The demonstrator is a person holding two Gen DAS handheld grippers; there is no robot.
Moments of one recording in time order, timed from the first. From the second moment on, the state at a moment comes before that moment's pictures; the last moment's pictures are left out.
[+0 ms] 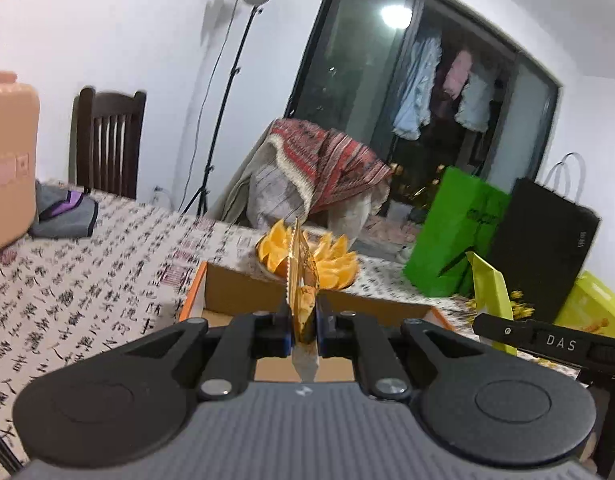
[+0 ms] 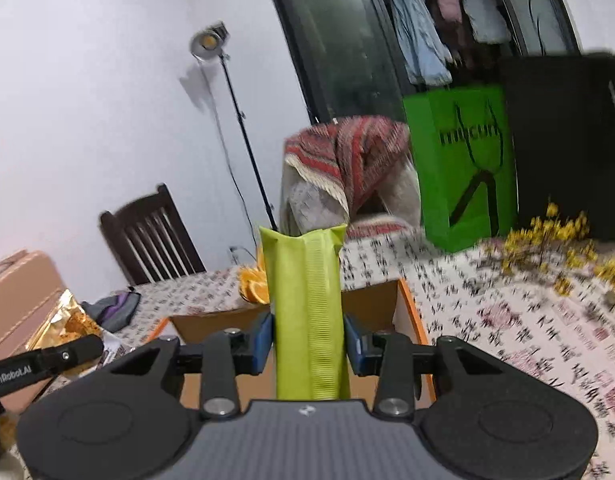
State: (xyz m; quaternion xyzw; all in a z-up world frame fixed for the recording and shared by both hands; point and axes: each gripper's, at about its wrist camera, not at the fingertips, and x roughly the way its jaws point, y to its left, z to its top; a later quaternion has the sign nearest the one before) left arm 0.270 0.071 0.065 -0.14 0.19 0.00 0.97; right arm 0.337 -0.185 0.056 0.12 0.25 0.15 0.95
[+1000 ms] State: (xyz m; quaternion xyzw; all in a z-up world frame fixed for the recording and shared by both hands) left arm 0.253 0.080 0.059 -0.15 0.20 0.06 0.97; right arm 0.315 -0.197 0.056 0.11 0.24 0.16 0.95
